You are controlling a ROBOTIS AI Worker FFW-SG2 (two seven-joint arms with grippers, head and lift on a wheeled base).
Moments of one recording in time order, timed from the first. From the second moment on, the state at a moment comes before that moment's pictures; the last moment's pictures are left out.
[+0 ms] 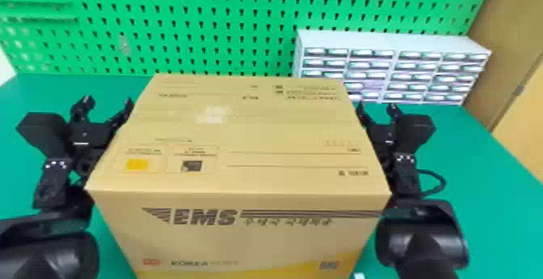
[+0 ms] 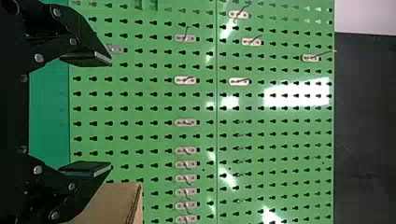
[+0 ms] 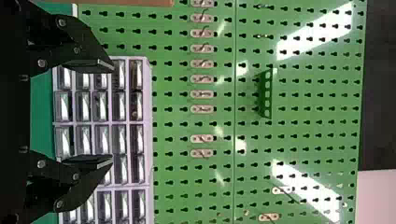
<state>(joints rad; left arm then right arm) -0.14 0.08 0.12 -1.42 0.10 -0.26 -0.21 -0.29 0.00 -0.01 -1.17 -0.03 -0.34 -0.03</state>
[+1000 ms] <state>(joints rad) -0.17 0.08 0.19 -1.56 0.08 -0.18 -0.14 -0.31 -0.01 0.02 -1.47 0.00 -0.09 -0.03</state>
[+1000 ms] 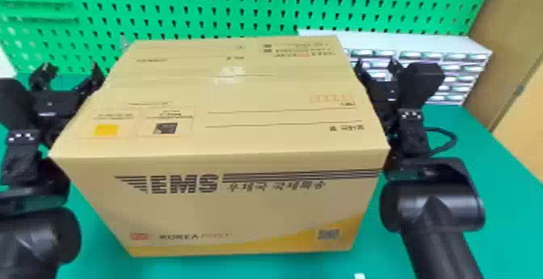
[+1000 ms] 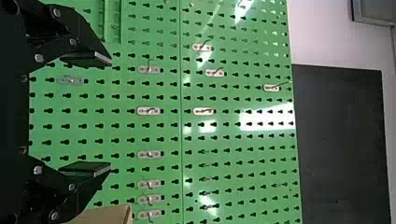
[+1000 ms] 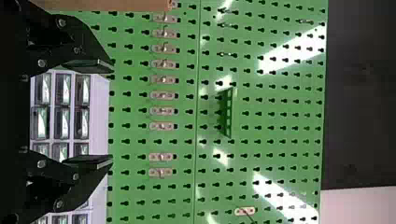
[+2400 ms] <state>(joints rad) -0.17 0.08 0.19 -1.56 0.08 -0.18 -0.13 -0.31 -0.01 0.02 -1.47 0.00 -0.09 -0.03</state>
